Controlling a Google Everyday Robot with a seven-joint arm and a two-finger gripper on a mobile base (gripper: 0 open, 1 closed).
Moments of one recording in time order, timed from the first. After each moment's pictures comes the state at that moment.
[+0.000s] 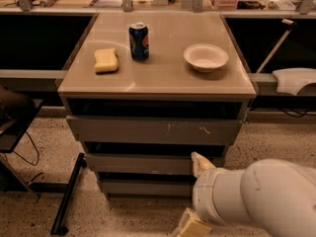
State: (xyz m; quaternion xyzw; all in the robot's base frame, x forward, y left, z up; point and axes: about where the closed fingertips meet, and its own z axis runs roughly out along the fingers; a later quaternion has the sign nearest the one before) arm 0.338 -0.063 0.744 -0.57 0.77 0.06 0.28
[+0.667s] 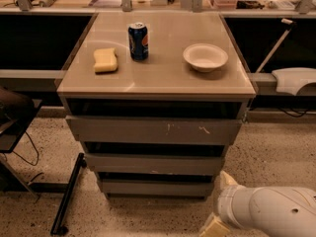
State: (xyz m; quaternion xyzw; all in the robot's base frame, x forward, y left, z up) arm 0.368 -0.155 0.603 -0.50 0.83 0.03 0.25
